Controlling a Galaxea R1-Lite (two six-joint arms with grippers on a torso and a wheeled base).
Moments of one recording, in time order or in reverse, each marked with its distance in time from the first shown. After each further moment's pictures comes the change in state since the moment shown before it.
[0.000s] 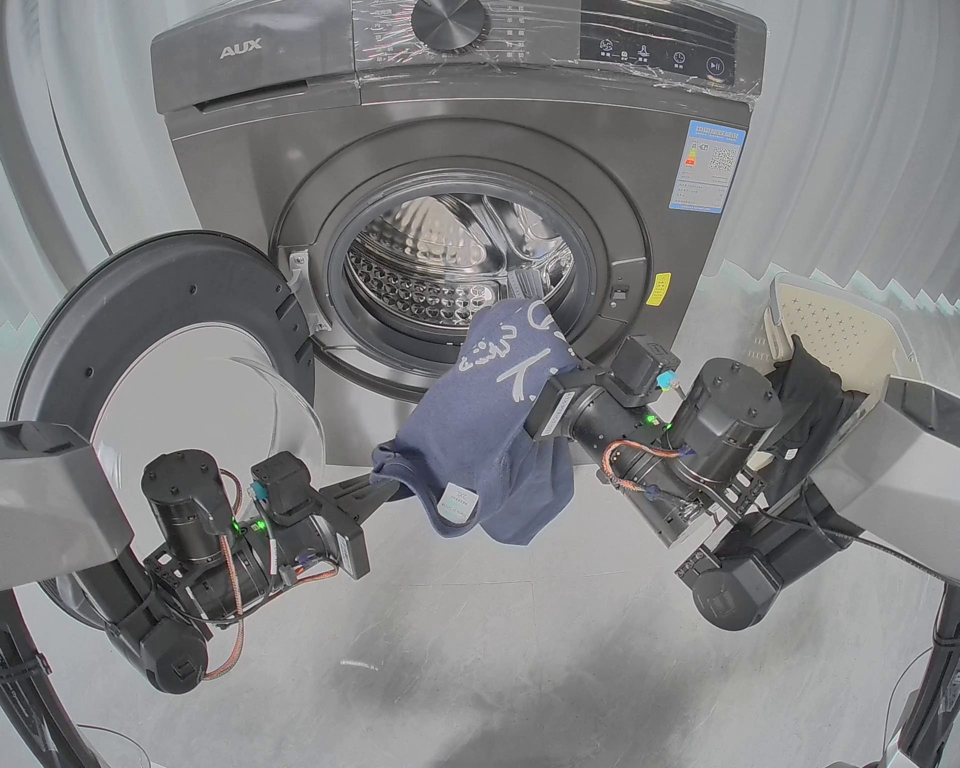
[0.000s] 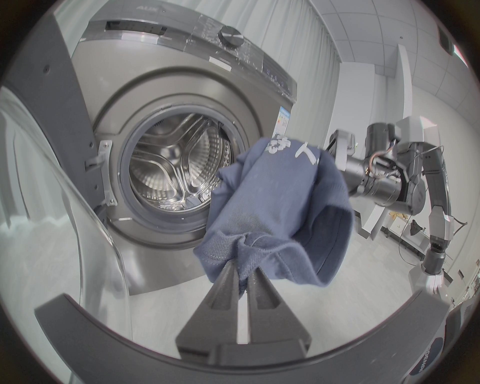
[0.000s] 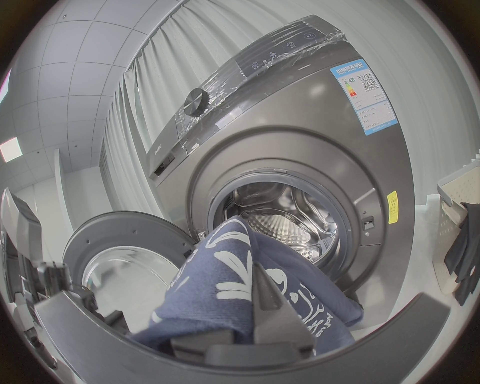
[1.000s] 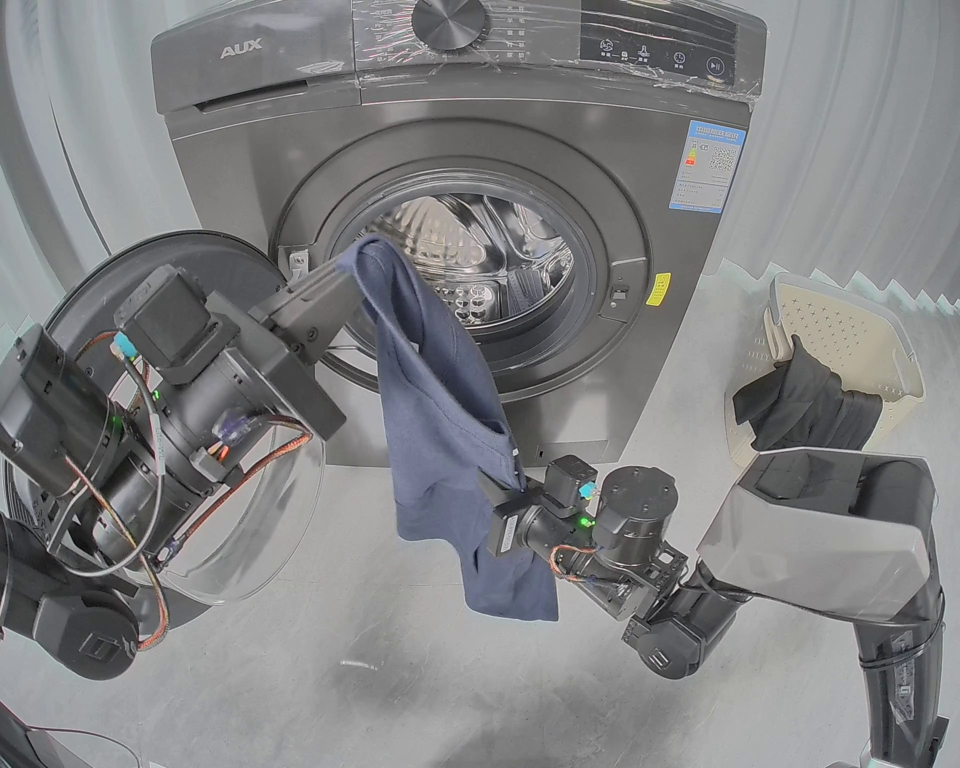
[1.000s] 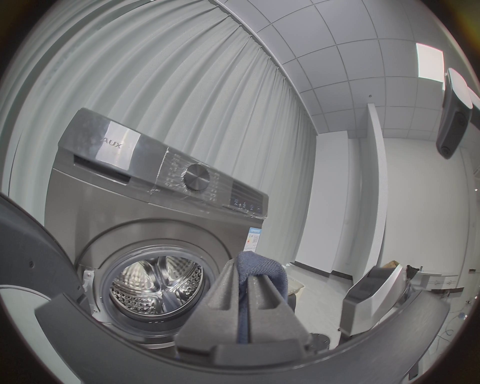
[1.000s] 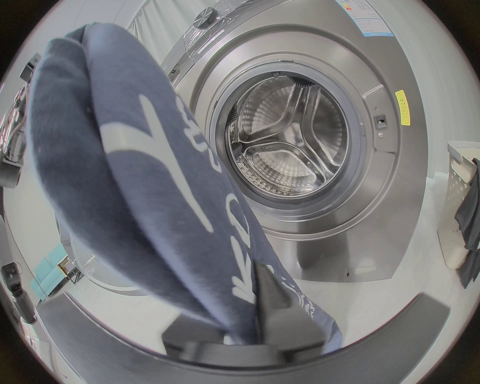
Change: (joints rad) left arm -0.177 -0.386 -0.185 0.058 0.102 -0.108; right arm 0.023 0.267 0.006 -0.003 0.051 -0.027
